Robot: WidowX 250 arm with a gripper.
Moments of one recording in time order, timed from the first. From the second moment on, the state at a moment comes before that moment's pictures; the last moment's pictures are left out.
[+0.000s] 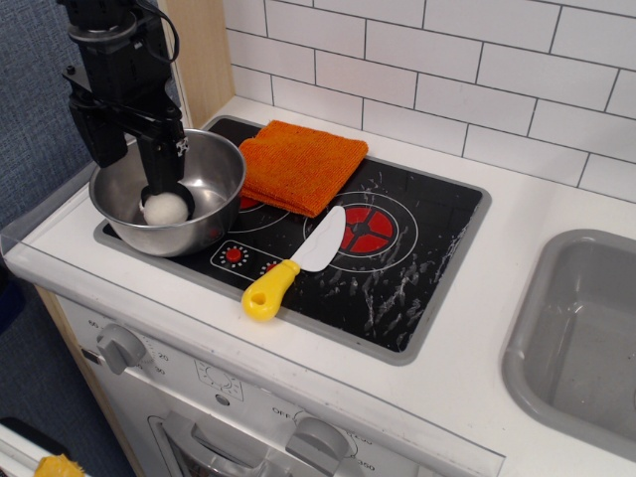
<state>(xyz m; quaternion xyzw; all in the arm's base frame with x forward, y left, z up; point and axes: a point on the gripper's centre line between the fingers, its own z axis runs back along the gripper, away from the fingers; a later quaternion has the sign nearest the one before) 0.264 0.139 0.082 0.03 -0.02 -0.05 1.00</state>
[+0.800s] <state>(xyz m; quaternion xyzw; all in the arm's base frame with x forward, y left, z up) 0.274 0.128 0.083 -0.02 -0.04 -0.04 1.00</state>
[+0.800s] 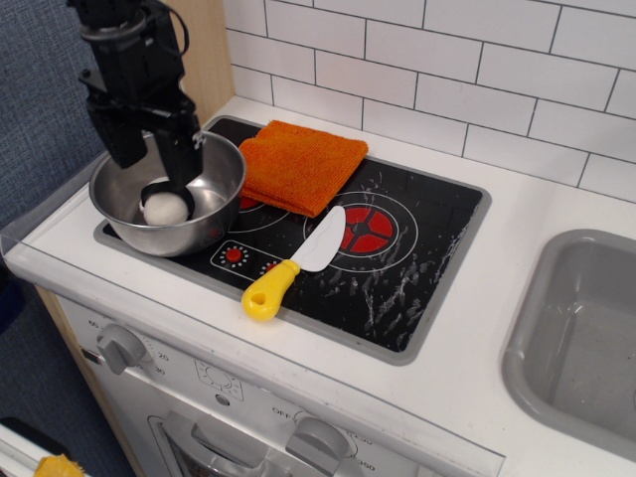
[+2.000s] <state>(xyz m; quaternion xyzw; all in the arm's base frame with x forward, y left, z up) 0.405 0.093 0.029 0.03 -0.04 0.00 1.00</state>
